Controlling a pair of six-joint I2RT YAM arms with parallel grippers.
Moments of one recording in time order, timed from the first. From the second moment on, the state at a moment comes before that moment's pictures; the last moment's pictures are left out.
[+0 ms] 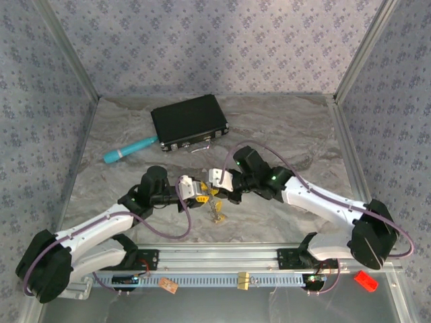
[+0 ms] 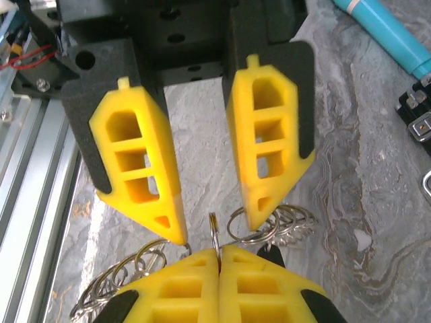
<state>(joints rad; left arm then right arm) -0.70 1.00 0.43 0.14 0.60 0.43 0.84 1.29 0.93 -0.40 -0.47 -0.61</state>
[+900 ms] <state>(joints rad) -0.72 0.96 0.43 0.10 0.54 0.50 0.80 1.20 0.83 -0.36 -0.46 -0.61</state>
